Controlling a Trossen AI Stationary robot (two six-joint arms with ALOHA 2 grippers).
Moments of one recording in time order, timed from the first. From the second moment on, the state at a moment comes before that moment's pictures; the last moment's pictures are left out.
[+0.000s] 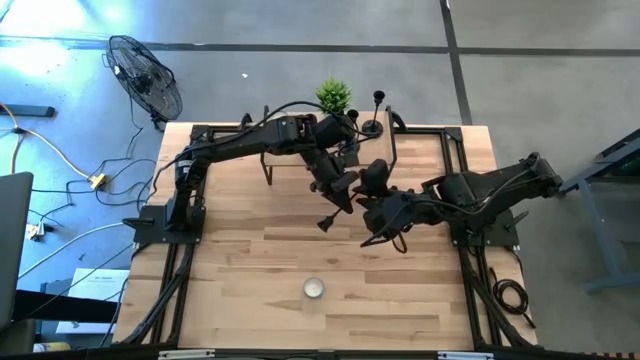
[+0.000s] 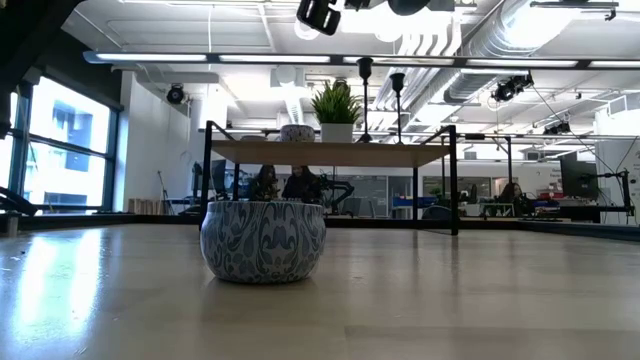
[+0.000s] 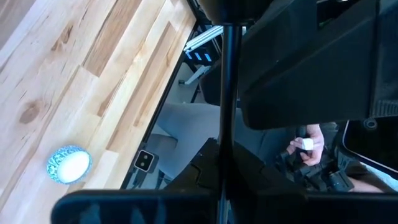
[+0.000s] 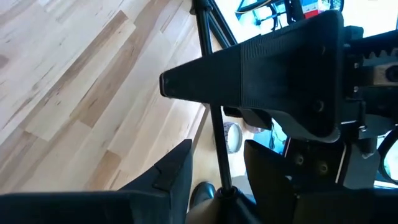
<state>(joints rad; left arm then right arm) 0.18 1.99 2.18 -0.98 0.88 -0.89 0.32 1.44 1.56 -0.88 0.64 -0.69</state>
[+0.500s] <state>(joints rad) 0.19 1.99 2.18 -1.01 0.88 -0.86 0.30 1.44 1.56 -0.85 0.60 -0.69</state>
